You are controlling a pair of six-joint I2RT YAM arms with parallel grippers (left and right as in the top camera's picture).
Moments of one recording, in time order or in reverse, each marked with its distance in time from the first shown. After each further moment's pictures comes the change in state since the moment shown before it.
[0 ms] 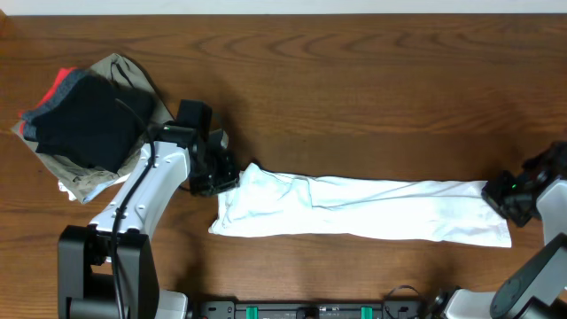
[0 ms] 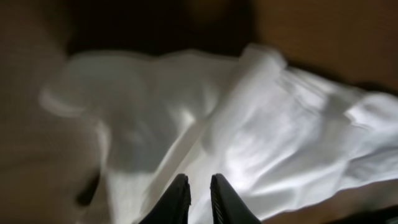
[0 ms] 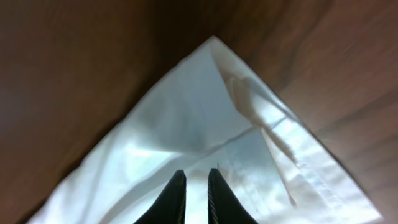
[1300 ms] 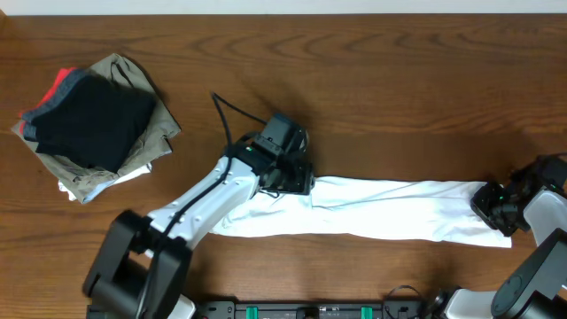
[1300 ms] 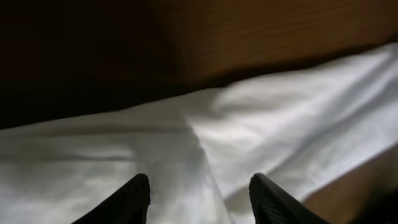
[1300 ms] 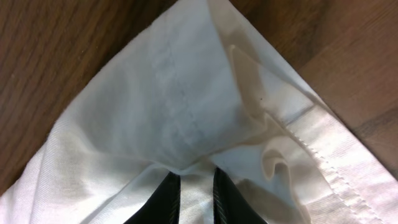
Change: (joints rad) left arm -0.443 0.085 0.000 0.364 -0.048 -0.120; right arm 0.000 0.008 -0.126 0.132 -0.007 -0.002
